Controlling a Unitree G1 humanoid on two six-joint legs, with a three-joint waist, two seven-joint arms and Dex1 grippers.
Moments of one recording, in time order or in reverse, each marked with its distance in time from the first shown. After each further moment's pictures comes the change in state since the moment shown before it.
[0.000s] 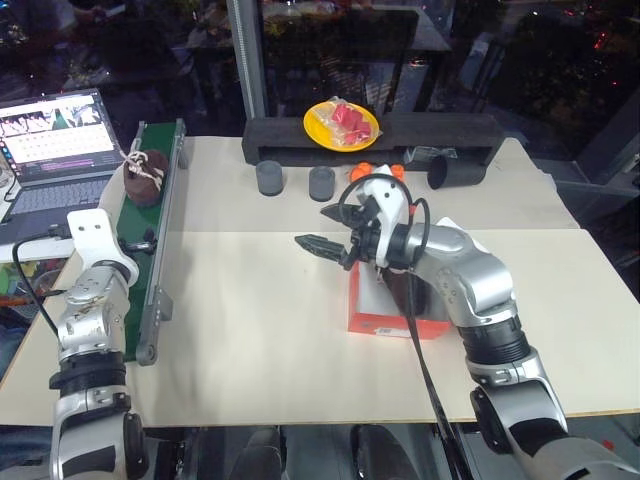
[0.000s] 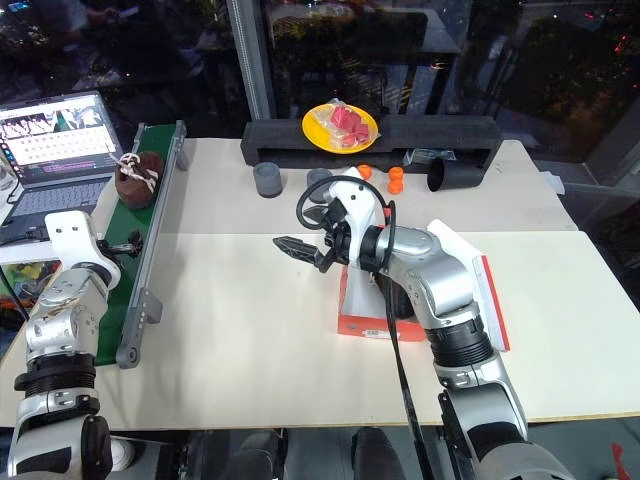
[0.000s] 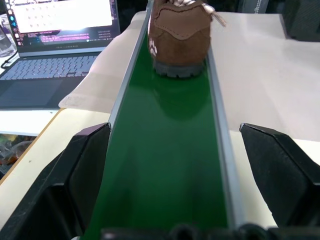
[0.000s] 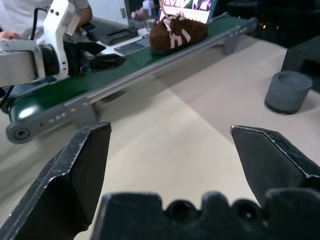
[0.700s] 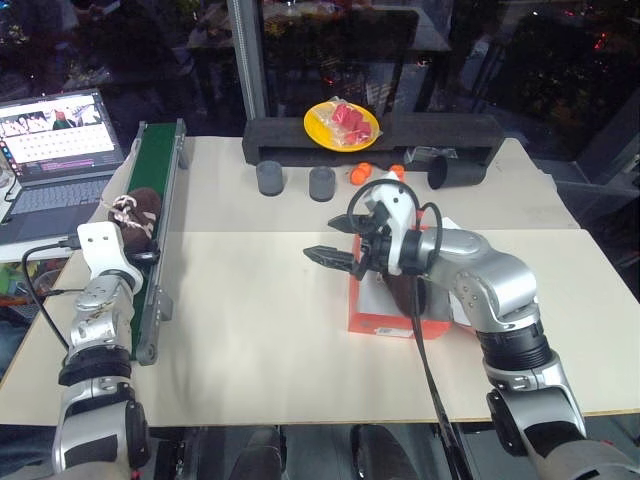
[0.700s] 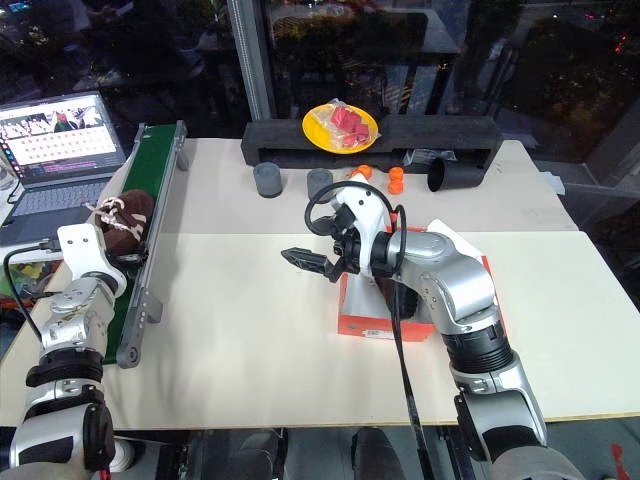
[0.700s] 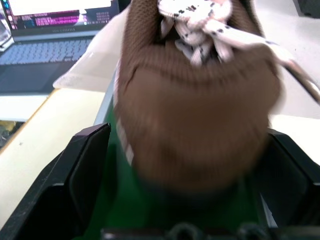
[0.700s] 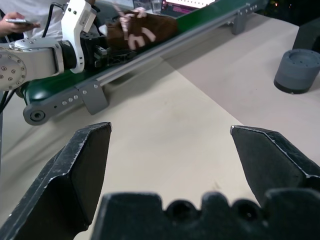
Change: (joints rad) left arm -0.055 -0.004 -0.002 0.199 0.004 -0.105 -0.036; right arm 0.000 -0.074 -0.005 -0.092 0.052 0.118 -0.005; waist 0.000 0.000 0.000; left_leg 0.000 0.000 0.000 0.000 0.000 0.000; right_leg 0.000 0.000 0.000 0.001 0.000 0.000
